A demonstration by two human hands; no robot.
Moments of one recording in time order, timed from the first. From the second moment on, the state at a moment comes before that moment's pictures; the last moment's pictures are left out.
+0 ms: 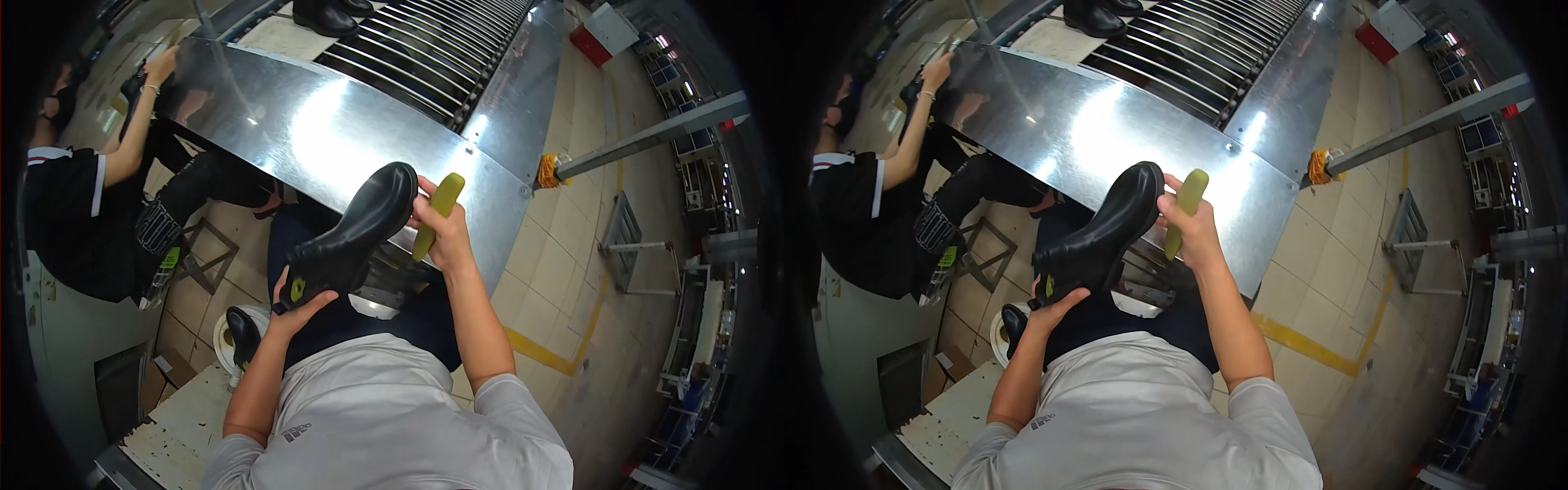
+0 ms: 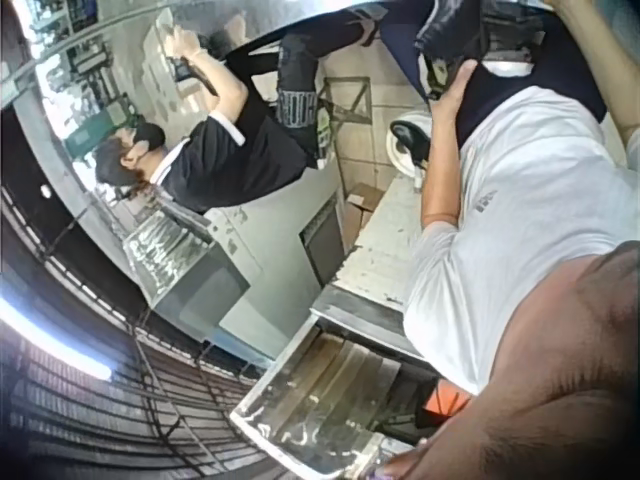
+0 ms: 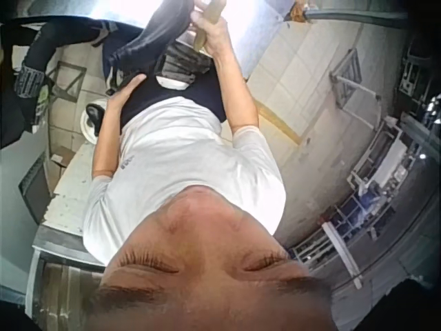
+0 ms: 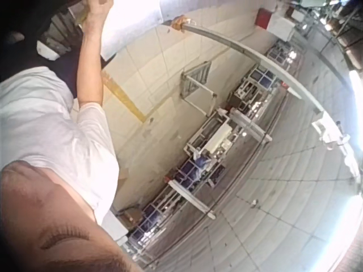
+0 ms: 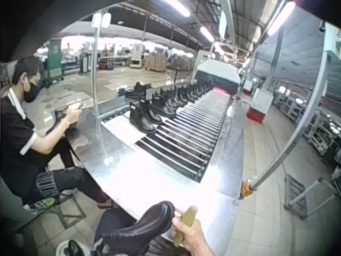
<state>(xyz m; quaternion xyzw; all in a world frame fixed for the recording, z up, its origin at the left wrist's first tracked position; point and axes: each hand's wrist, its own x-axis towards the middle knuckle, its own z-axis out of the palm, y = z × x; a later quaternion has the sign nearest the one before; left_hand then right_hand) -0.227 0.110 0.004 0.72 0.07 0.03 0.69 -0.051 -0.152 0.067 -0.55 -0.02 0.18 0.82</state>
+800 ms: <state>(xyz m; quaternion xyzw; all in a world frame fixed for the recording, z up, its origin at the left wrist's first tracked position) -0.242 0.125 0.079 0.87 -0.10 0.25 0.42 -0.087 -0.149 0.100 -0.49 -0.11 0.14 0.85</state>
